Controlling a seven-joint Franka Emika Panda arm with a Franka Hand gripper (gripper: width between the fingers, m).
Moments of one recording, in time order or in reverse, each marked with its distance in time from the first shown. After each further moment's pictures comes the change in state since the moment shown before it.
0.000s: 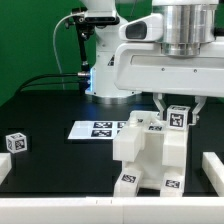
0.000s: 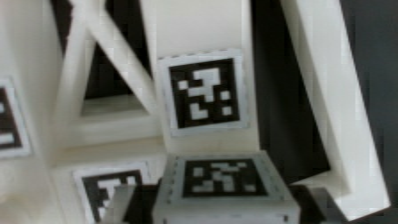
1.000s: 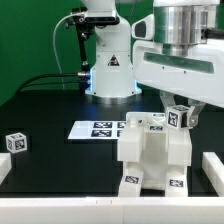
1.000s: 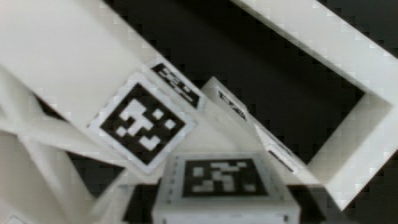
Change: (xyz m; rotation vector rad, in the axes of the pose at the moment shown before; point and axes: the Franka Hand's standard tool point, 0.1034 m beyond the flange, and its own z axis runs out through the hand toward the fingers) arm -0.001 -0.002 0.001 0.018 -0.018 0.626
